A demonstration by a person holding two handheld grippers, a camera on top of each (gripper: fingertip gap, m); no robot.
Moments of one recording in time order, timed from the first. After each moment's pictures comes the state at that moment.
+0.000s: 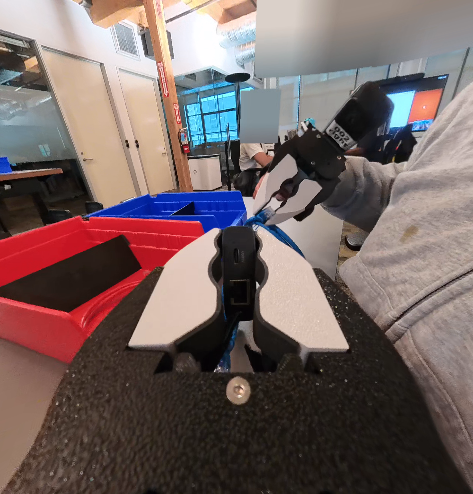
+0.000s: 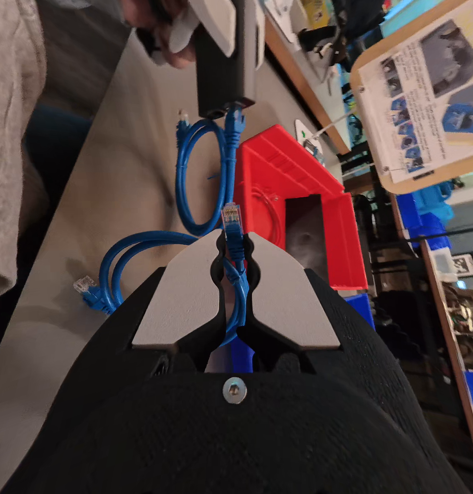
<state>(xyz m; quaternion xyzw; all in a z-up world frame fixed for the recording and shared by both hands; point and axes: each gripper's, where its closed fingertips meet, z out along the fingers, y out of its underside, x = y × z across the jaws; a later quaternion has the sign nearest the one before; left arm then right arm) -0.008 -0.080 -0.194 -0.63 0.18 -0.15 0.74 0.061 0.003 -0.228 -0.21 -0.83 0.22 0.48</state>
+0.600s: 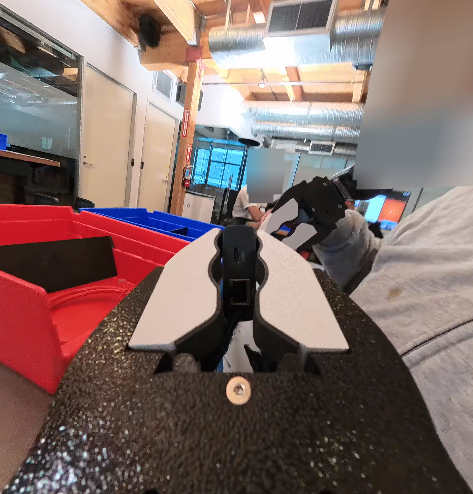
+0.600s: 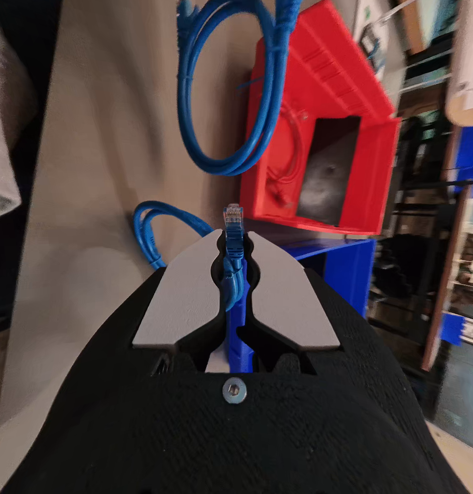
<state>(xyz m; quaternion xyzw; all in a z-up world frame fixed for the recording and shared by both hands) -0.017 -0.076 -0.182 -0.57 0.06 -0.26 0.77 0.086 0.037 -0.236 -0.25 -0.89 0.05 0.37</state>
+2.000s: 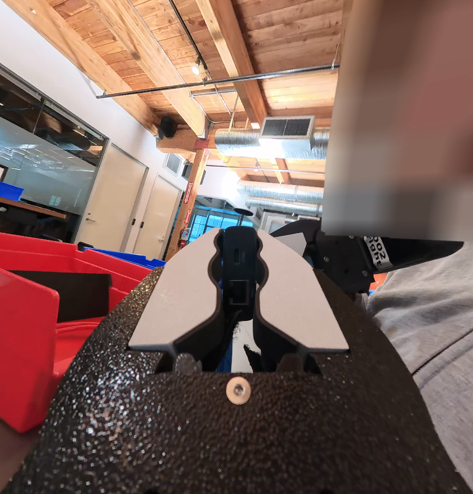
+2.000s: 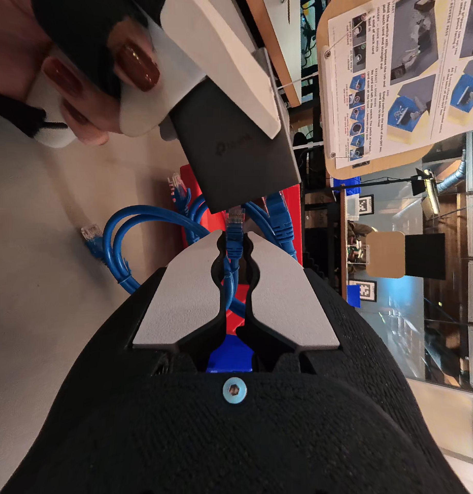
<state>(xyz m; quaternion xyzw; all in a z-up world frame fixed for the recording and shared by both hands) -0.039 -0.090 -0.170 -0.45 0.00 -0.29 0.84 -0.024 -0.046 -0.216 -0.25 -0.80 0.00 0.55</state>
